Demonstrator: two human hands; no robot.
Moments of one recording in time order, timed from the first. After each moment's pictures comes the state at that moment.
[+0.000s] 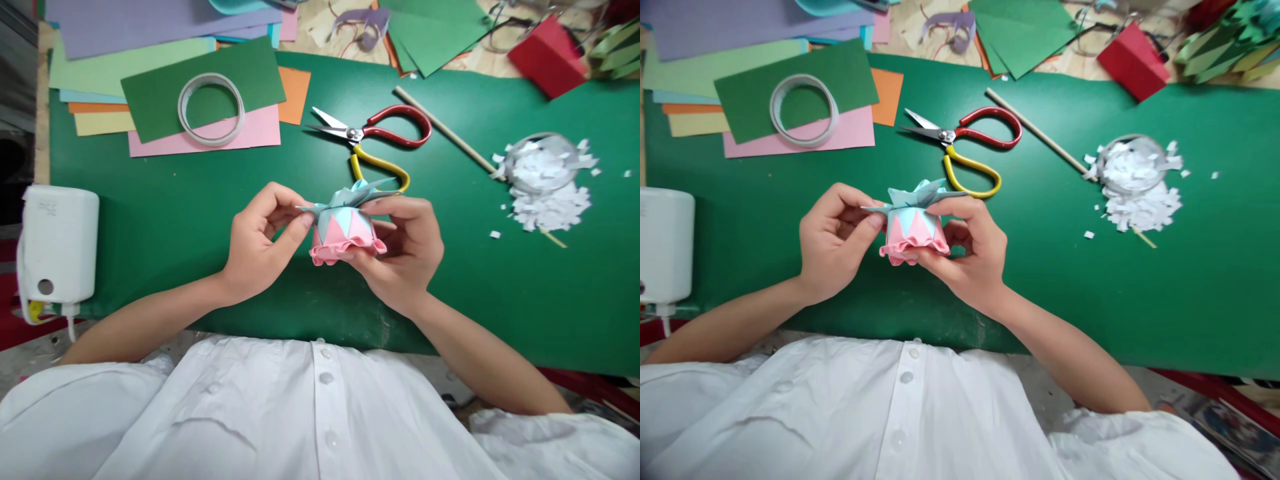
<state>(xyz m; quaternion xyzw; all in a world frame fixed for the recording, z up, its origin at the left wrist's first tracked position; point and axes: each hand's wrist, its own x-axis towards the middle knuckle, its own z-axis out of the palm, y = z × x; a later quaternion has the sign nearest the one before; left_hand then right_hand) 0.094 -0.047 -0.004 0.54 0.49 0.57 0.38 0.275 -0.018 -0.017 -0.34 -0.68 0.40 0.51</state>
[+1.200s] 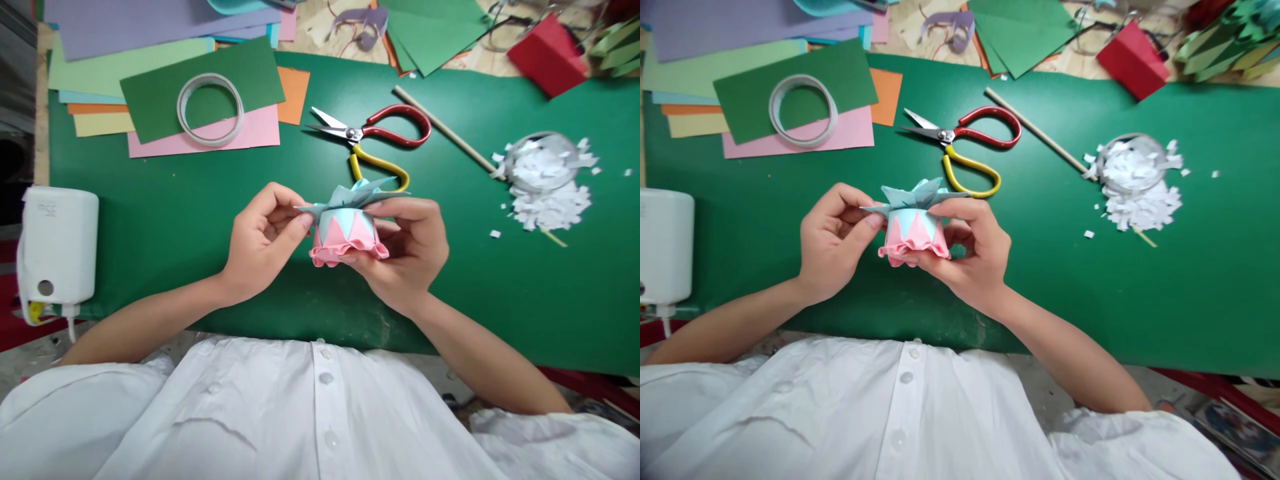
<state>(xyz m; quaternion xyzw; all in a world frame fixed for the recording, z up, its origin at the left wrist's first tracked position) 0.094 -0.046 -0.004 0.54 0.48 0.56 0.40 0.275 -0.017 -0.019 -0.34 -0.70 0.34 0.53</state>
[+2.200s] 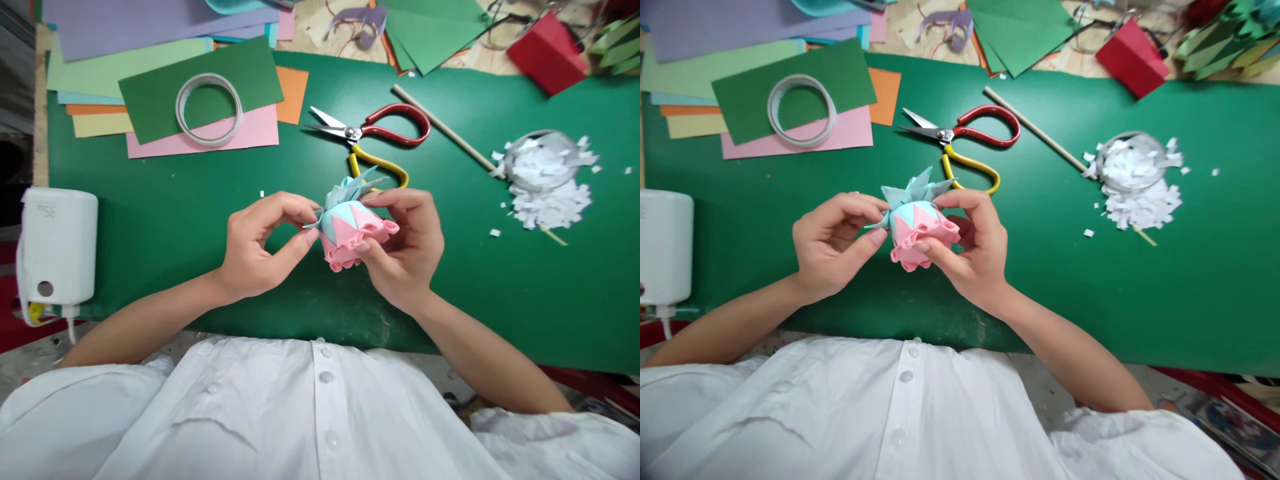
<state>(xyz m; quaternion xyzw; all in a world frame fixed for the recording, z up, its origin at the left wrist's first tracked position) 0.087 -0.049 -0.003 0.62 0.47 0.52 0.35 0.276 -0.013 -0.021 -0.37 -0.68 0.35 0.52</state>
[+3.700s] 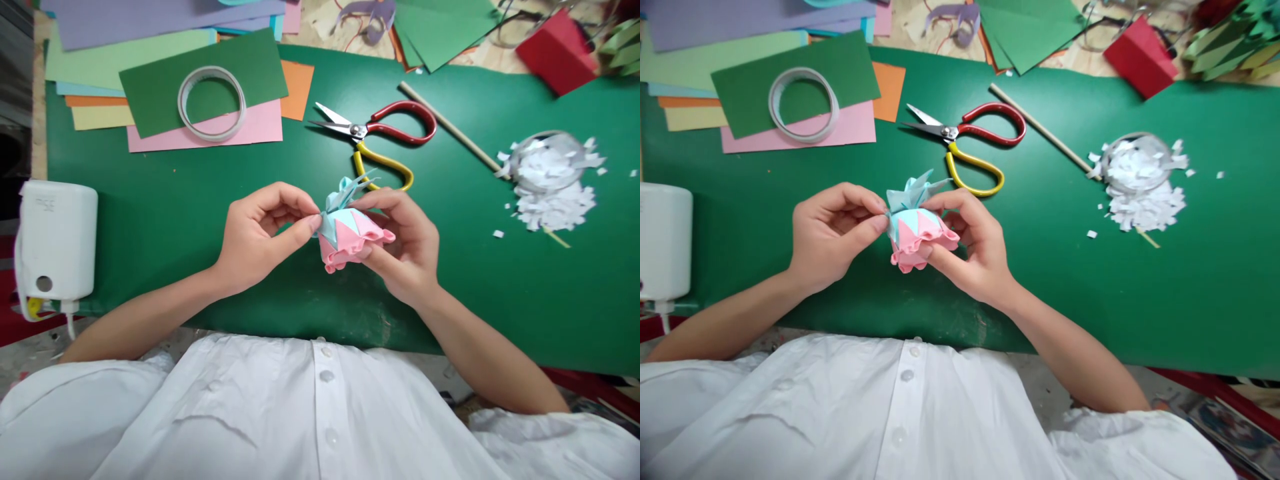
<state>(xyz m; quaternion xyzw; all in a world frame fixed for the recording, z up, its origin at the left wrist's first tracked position) 0.088 -0.043 0.003 0.51 0.46 0.56 0.45 0.284 -0.008 -0.009 -0.31 -0.66 0.54 0.43</state>
